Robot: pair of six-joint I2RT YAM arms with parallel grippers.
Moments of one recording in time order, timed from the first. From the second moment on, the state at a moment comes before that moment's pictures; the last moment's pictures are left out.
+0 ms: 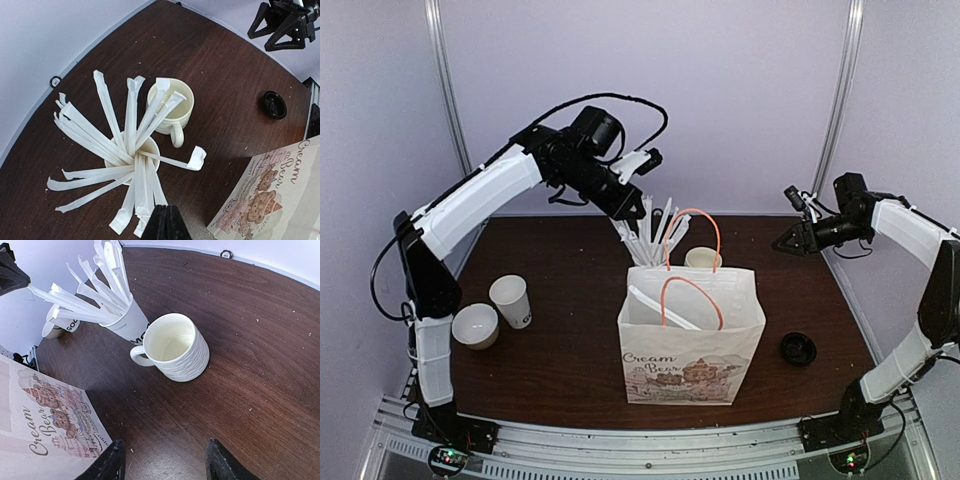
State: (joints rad) left arm -0.77 2.05 2.28 -1.06 0.21 0.10; right arm -0.04 1.50 1.25 -0.77 -0.83 -0.37
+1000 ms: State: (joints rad) left arm -0.77 1.42 2.12 -0.80 0.51 -0.04; right arm -0.04 1.50 1.25 -0.79 -0.83 -0.37
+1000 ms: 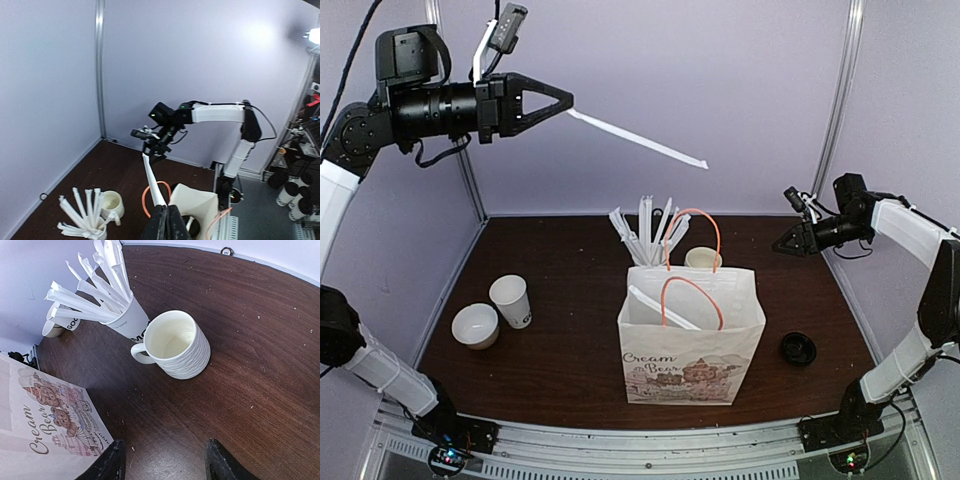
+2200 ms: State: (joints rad) left arm -0.98 1.89 2.03 -1.01 0.74 -0.03; right arm -0.04 1.52 1.25 -0.80 -0.83 -0.39
